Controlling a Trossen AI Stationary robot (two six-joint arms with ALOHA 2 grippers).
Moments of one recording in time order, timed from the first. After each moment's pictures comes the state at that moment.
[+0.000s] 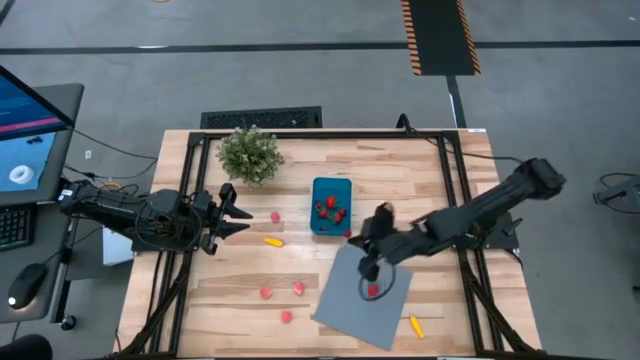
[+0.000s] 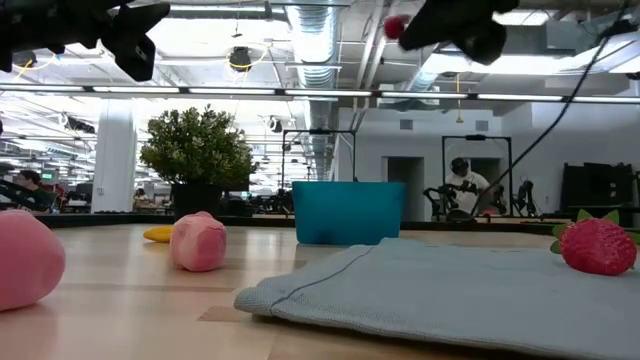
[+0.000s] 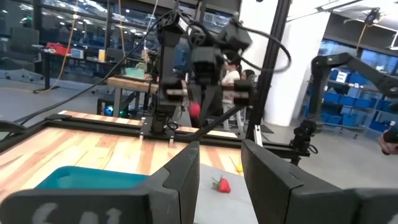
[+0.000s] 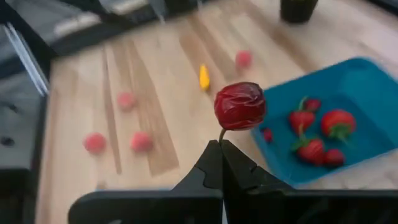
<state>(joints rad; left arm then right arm) -0.17 0.36 0.16 0.36 -0.03 -0.19 0.44 1.38 0.99 -0.32 0.48 0.59</state>
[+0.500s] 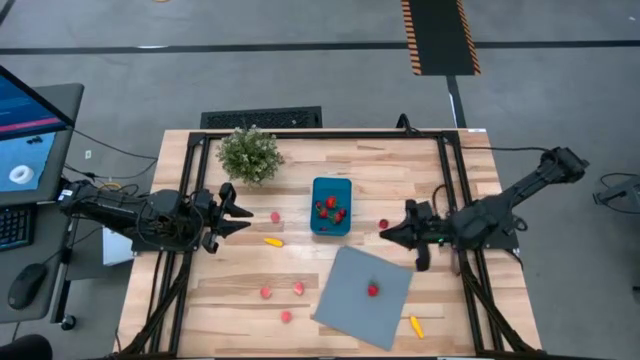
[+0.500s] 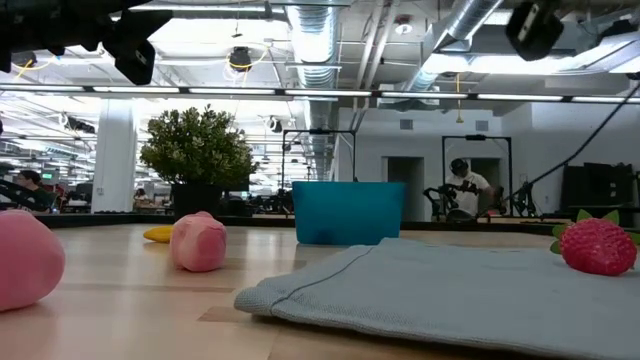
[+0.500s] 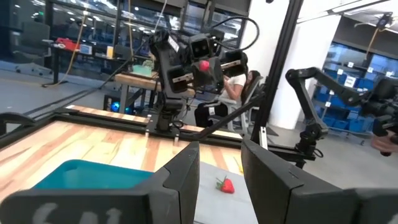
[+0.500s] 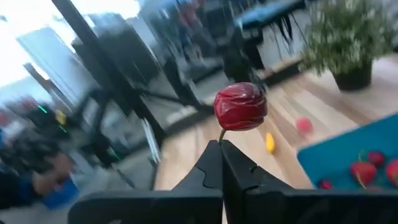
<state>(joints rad) -0.17 0.36 0.16 0.35 -0.07 -0.22 0.53 0.83 0.48 0.25 0.47 0.51</state>
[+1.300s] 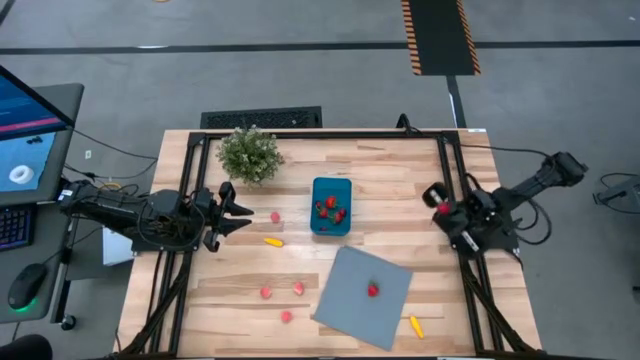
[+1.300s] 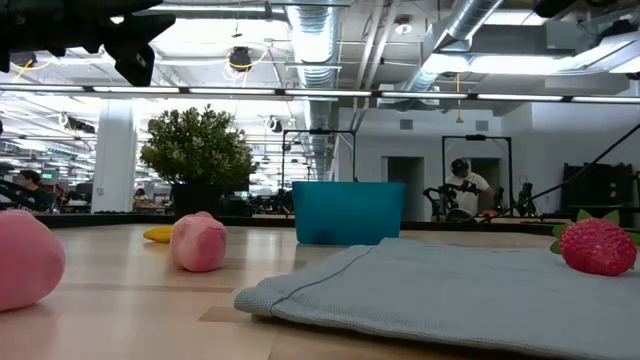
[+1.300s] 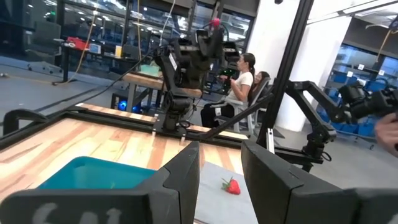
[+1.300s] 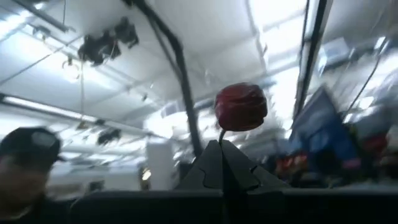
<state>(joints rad) -0.17 0.36 0.16 0.35 -0.10 -0.23 0.48 0.57 0.12 1.17 0.15 0.05</state>
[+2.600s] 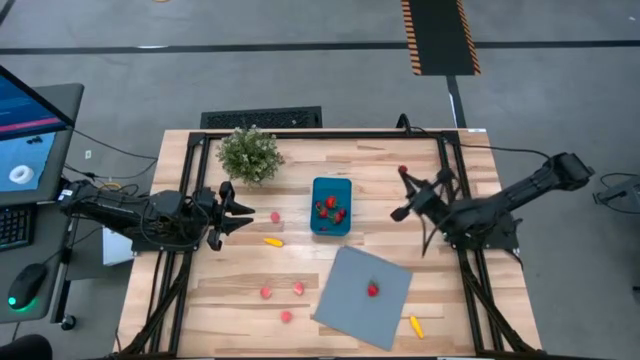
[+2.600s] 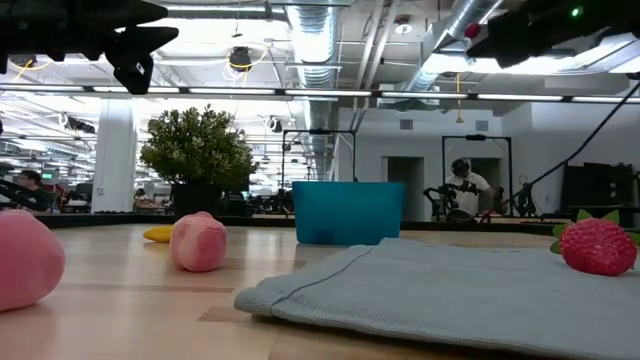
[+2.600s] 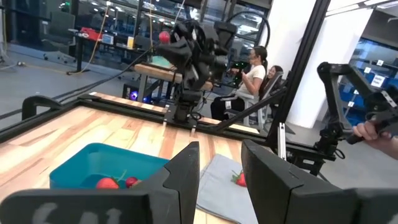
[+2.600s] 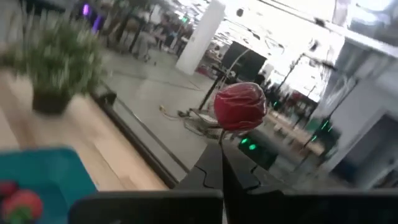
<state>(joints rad) -0.17 0.36 0.16 0.30 -0.15 -0.25 0.39 0.91 0.37 0.62 1.29 -0.67</state>
